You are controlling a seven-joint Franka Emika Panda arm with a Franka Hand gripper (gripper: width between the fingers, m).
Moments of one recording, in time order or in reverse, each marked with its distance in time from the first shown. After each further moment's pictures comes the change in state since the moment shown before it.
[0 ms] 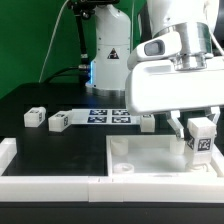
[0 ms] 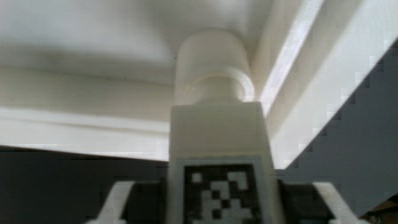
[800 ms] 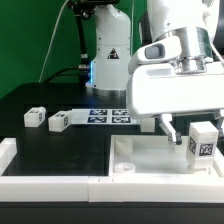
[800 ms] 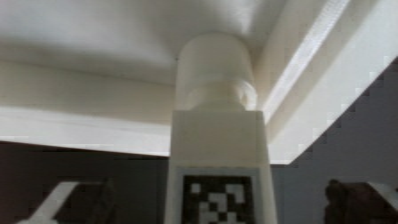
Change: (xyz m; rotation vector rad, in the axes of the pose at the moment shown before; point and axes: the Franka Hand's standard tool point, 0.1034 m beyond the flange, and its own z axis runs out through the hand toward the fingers) arm 0.003 0.000 0.003 -0.015 0.061 -0.002
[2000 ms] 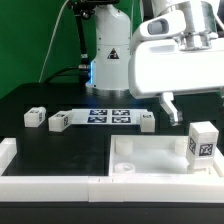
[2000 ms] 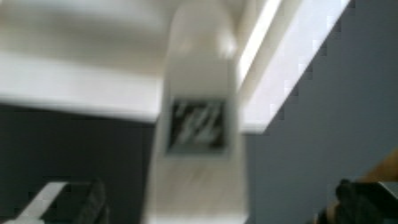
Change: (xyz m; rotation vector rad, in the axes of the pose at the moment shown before) arm 0.014 -0.010 -0.028 0.058 -0.173 0.007
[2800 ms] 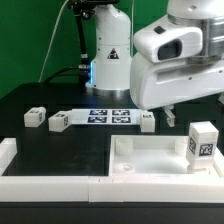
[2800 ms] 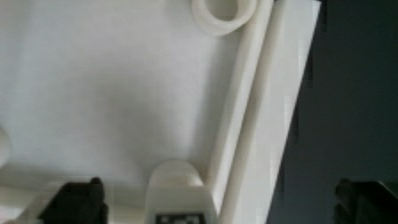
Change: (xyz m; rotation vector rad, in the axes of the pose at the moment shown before) arm -0.003 0.006 0.000 0.112 -0.587 0.014
